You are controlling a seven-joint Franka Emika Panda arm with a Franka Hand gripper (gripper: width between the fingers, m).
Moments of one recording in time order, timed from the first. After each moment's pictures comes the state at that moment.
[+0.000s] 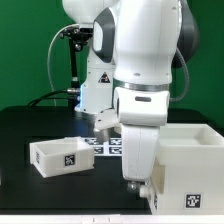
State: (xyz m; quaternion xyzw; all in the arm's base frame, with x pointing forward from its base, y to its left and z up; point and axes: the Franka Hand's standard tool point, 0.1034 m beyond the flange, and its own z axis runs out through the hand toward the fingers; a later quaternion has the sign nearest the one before) arm 0.551 0.018 0.028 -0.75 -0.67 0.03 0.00
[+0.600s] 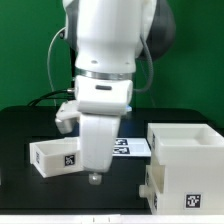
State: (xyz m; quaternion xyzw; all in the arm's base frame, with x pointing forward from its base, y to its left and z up) arm 0.556 -0.047 0.048 -0.73 -0.68 0.04 -0.01
